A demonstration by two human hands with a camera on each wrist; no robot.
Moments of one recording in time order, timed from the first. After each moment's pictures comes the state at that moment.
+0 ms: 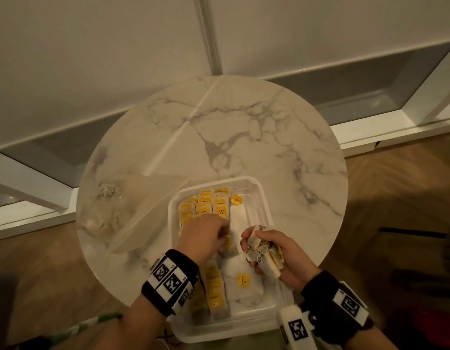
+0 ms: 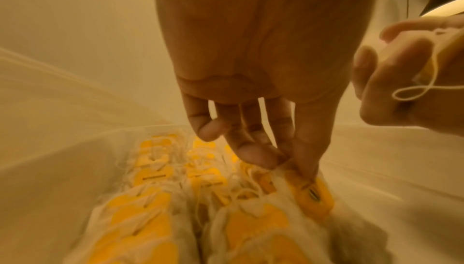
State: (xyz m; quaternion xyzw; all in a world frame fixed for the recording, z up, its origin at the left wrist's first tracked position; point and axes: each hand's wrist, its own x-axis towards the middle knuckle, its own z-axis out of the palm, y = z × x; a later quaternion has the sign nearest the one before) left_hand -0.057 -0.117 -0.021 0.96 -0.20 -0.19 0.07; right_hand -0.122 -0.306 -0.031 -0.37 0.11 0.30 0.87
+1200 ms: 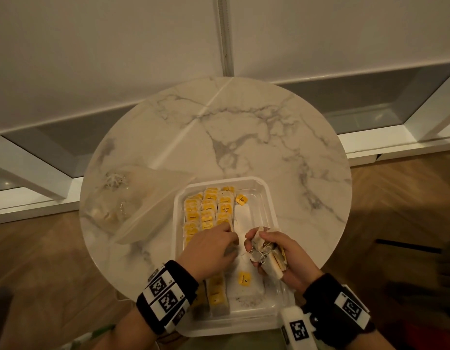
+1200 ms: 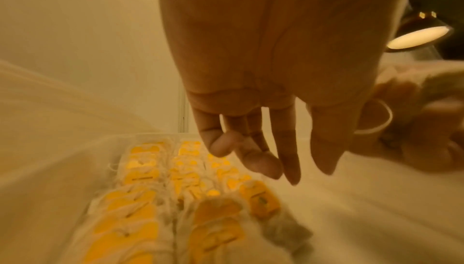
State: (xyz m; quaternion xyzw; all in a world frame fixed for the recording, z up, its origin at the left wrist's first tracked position) left_hand -0.089 -0.113 -0.013 0.94 -0.26 -0.23 0.08; right_hand -0.123 -0.305 -0.037 -0.41 0.11 0.31 0.85
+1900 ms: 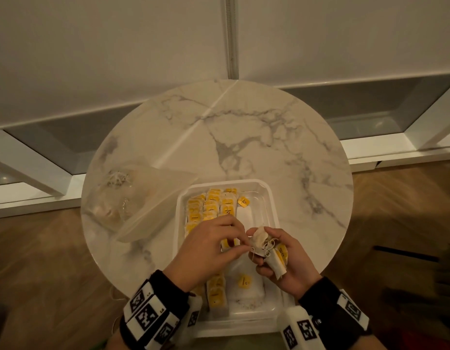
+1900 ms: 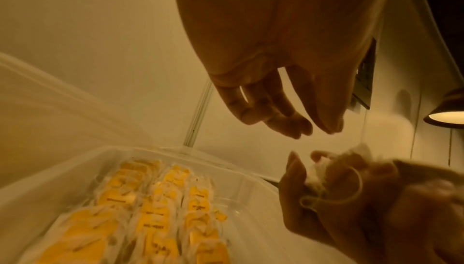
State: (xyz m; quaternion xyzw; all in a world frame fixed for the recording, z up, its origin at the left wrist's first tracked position) left_hand -0.103 -0.105 0.026 0.87 -0.26 -0.08 0.40; right_hand -0.121 -0.295 -0.015 -0.31 0.20 0.33 0.87
